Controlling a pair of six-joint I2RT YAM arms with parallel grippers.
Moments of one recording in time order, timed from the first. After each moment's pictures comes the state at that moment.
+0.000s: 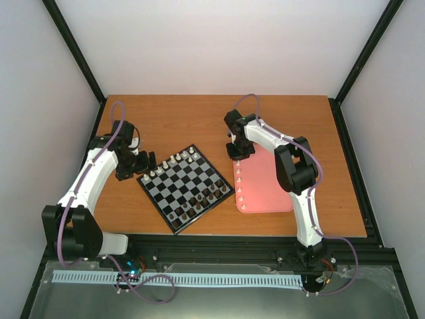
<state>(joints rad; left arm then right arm) -0.06 1.34 1.13 -1.09 0.15 -0.35 0.50 2.22 1.79 -1.01 -0.03 0.22</state>
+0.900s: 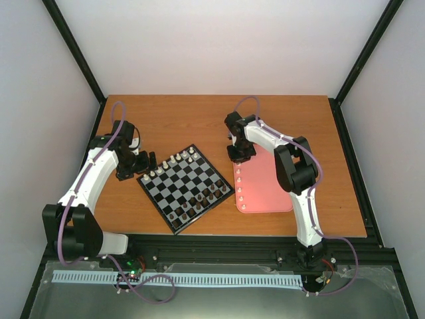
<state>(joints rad) -0.06 1.35 1.13 -1.09 0.15 -0.35 0.50 2.23 1.78 -1.04 -0.04 0.21</state>
